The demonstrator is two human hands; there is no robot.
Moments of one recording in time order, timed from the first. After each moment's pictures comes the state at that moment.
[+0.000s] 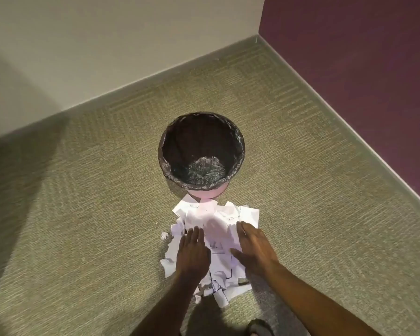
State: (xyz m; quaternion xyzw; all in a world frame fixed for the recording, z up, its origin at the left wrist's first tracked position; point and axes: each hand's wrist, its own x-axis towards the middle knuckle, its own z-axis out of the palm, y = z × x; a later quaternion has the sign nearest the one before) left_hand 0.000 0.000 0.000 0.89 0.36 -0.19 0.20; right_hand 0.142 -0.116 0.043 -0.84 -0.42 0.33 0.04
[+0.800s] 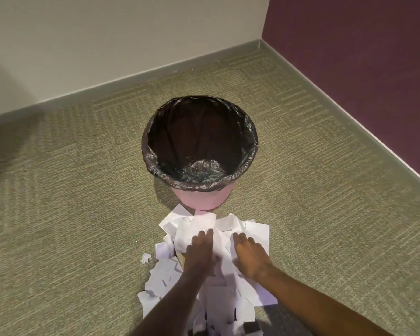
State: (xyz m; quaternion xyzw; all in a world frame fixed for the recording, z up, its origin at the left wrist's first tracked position) left_hand 0.059 0.033 -0.169 0.90 0.34 -0.16 0.22; right_hand 0.169 -0.076 -0.148 -0.84 -0.46 0.29 -0.08
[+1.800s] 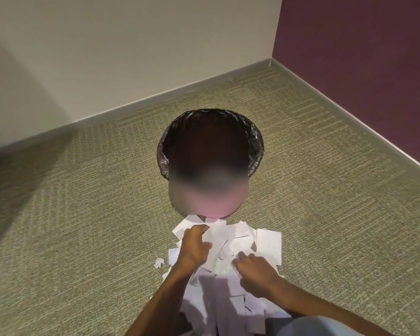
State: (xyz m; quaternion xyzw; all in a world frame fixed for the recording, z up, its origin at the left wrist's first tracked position) left_hand 0.050 0.079 -0.140 0.80 0.47 -0.03 0.36; right_hand 0.158 -0.085 -0.155 -0.75 -0.60 0.26 -0.11
